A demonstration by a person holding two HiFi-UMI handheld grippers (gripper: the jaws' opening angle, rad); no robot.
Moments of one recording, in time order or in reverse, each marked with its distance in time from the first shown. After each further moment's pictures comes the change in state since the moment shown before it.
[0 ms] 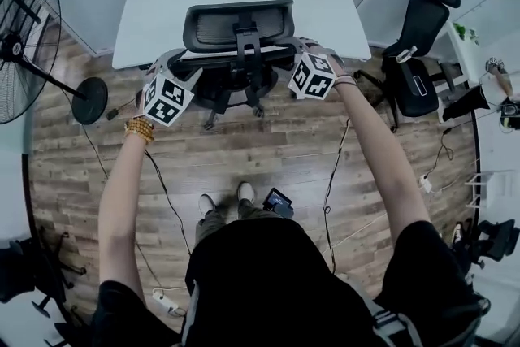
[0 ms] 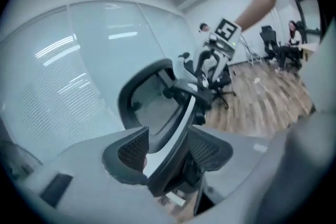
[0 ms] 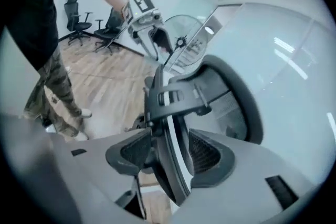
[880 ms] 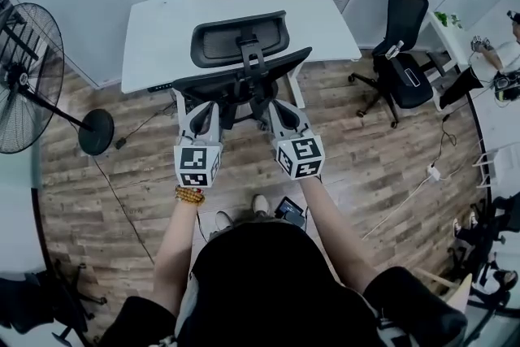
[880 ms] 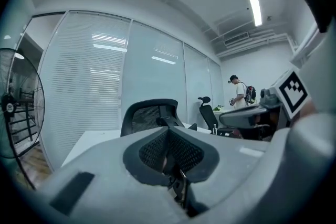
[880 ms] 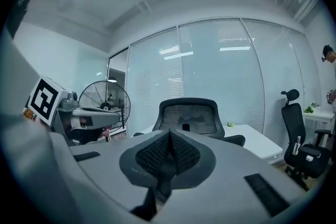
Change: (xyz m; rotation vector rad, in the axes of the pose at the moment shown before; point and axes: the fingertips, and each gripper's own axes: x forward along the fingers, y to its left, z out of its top) left arm -0.119 -0.064 0.047 -0.508 -0.389 0.153; right arm -0.104 0.087 0.100 1.074 -0.435 -0.632
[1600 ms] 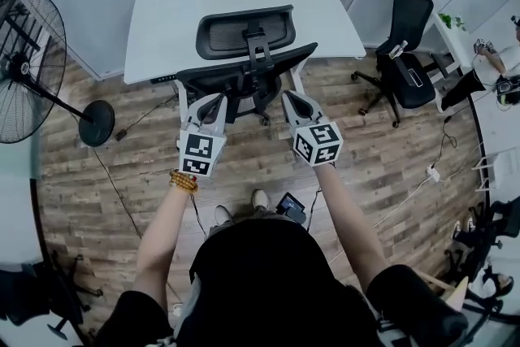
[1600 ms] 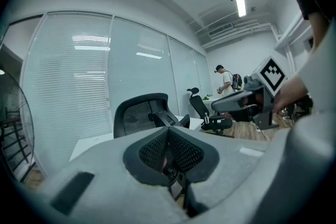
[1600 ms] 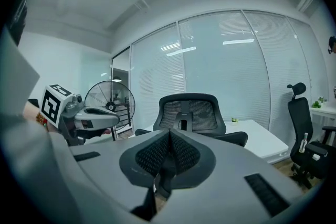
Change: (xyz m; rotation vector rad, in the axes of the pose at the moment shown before) left arm 0.010 -0.012 -0.014 0.163 0.062 -0.113; right arm -0.001 -0.025 -0.006 0.015 0.042 0.064
